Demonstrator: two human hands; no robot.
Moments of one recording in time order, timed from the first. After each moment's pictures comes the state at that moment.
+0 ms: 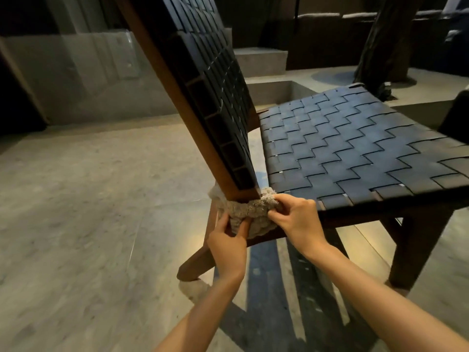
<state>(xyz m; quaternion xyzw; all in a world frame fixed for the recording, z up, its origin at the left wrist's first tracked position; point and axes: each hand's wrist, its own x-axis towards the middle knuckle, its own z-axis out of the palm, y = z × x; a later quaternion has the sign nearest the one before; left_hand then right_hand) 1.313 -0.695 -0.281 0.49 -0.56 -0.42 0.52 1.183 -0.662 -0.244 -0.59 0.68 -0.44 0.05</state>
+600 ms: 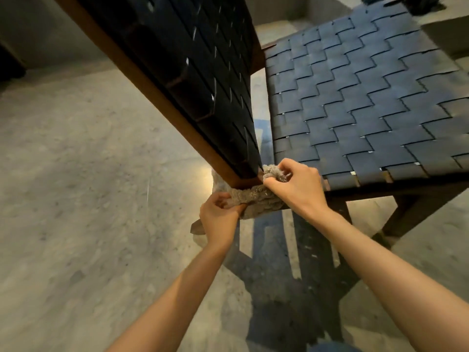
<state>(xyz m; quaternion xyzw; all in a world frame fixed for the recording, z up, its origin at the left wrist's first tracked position) 1.330 -0.715 -0.246 0.61 -0.52 -0.44 0.40 1.179 -0.684 -0.200 -0.50 0.77 -0.37 0.16</state>
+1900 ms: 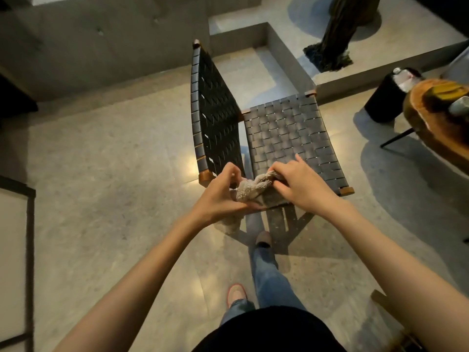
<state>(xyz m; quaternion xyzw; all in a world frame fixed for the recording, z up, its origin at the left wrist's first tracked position) 1.430 -0.720 0.342 0.26 -0.80 -0.52 0.13 1.241 -0.624 0.361 -0.63 0.74 -0.14 0.20</state>
